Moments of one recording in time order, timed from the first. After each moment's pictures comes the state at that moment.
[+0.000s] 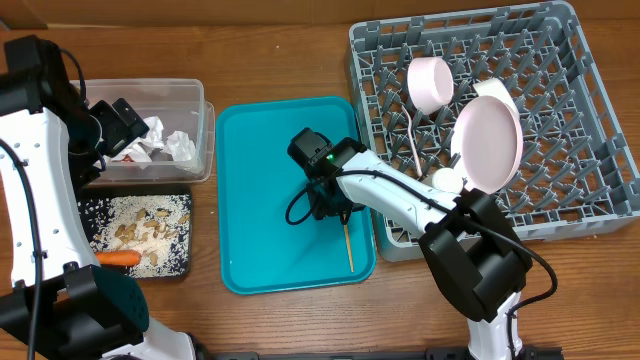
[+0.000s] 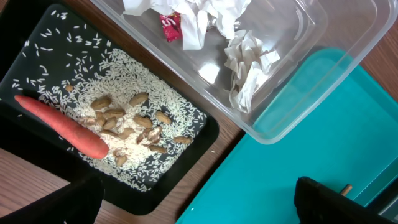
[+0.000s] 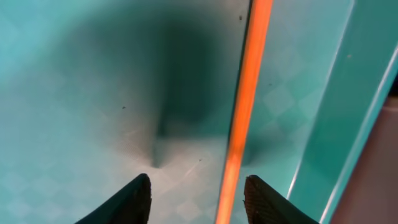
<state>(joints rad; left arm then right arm) 0.34 1.76 1.82 -1.43 0.08 -0.42 0.73 2.06 1.48 -0.92 0.06 0.51</state>
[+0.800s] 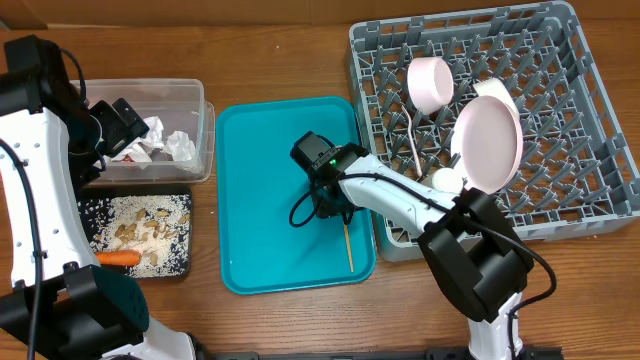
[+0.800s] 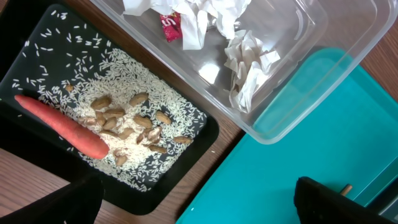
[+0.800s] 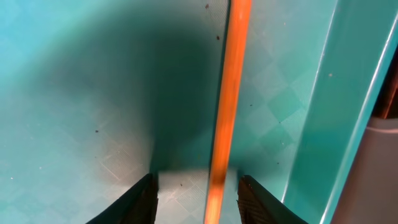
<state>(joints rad) 0.34 1.76 1.82 -1.43 0.08 -0.42 0.73 2.05 1.42 -0.84 0.11 0.51</state>
